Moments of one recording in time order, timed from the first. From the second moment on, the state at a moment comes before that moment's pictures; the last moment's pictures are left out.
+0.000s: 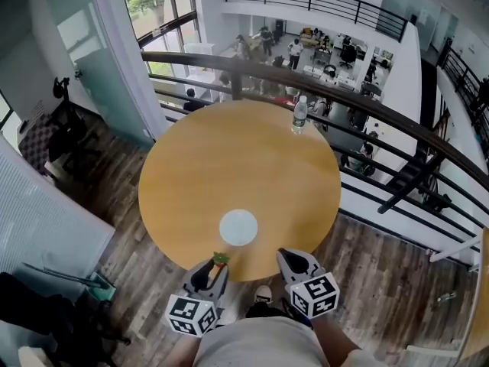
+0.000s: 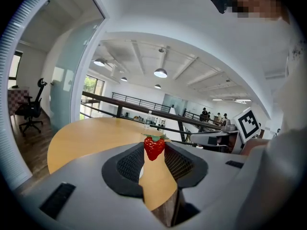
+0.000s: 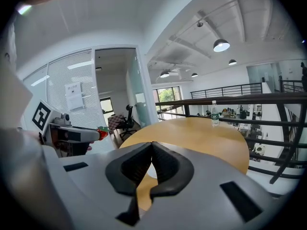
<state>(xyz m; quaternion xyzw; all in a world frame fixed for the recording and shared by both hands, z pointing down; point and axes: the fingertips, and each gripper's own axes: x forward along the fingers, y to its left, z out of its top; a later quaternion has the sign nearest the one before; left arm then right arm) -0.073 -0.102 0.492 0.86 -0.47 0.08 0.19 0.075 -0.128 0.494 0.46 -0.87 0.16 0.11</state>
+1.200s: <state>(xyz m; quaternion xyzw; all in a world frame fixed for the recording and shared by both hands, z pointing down) -0.077 -0.208 0.504 0.87 -0.43 0.11 0.20 0.063 -0.218 0.513 0.48 -0.85 0.19 0.12</state>
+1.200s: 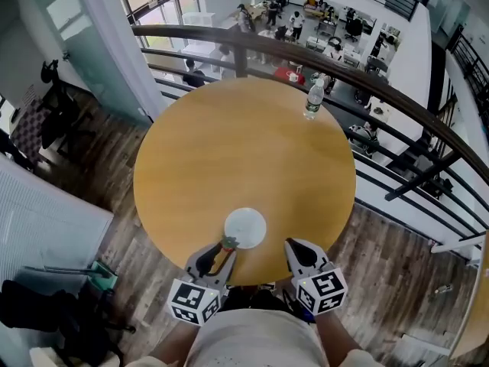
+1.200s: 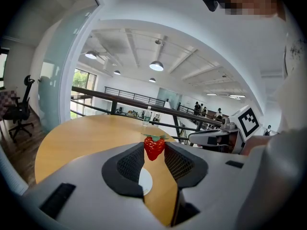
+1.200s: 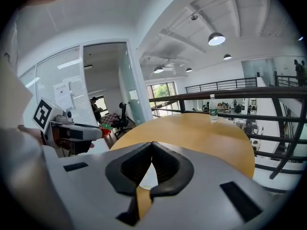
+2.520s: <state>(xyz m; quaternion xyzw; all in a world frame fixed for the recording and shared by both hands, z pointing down) -0.040 -0.279 0.681 0.87 -0.37 0.27 0.21 0.060 -0.266 0.639 0.47 -0.83 0.26 0.17</state>
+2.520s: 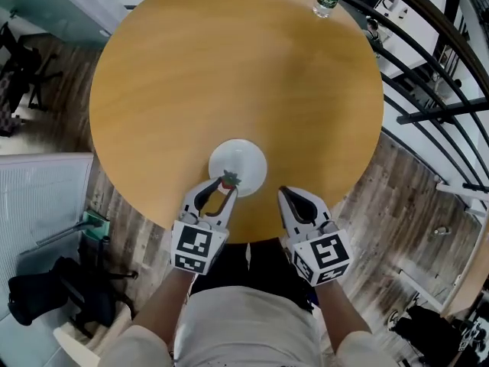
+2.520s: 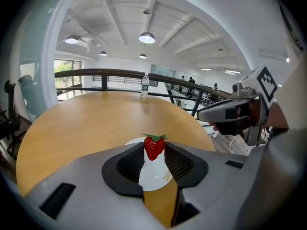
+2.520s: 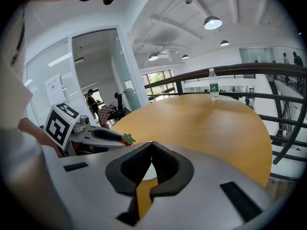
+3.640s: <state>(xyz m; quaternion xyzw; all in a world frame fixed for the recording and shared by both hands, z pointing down) -0.016 -0.312 0.772 0.85 -0.35 0.35 0.20 0.077 -0.270 0.683 0.49 -0.80 0.30 0.16</state>
